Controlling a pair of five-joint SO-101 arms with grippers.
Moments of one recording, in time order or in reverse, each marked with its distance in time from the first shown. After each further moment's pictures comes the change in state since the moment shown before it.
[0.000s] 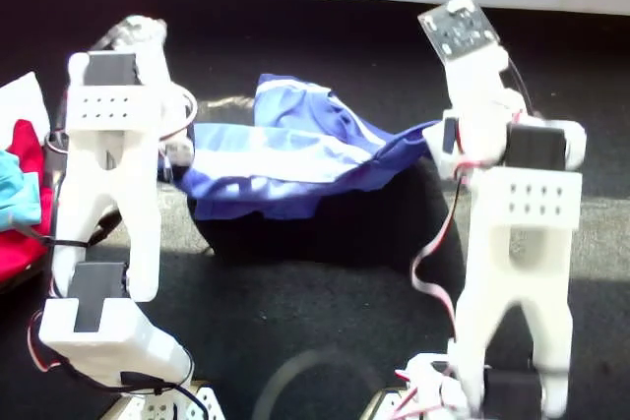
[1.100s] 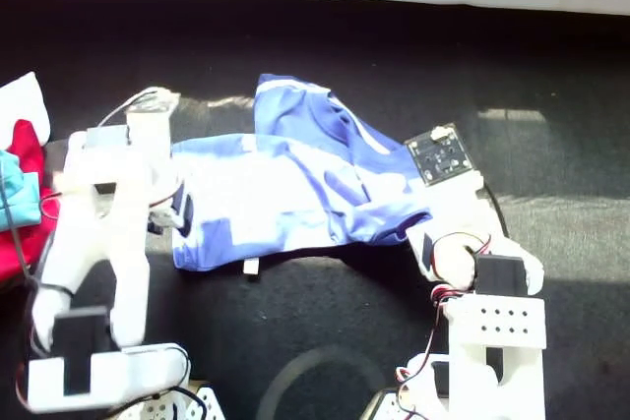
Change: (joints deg) left arm -1.7 -16.5 35.3 -18.8 -17.7; right arm 0.2 -31.2 49.4 -15.6 -0.7
